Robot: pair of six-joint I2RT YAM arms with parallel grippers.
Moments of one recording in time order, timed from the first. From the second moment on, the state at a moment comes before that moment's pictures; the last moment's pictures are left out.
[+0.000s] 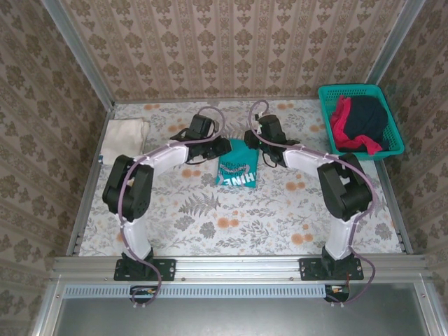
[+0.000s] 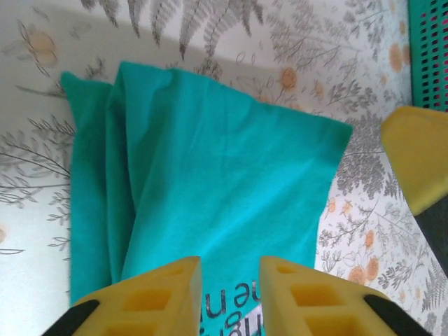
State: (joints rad) left arm -0.54 1.90 1.30 -0.23 0.36 -0.69; right arm 0.41 1.90 1.21 0.08 -0.01 0.44
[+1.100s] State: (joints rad) left arm -0.51 1.91 1.26 -0.30 0.39 -0.57; right arm 0.37 1.79 1.03 -0.02 -0.17 0.64
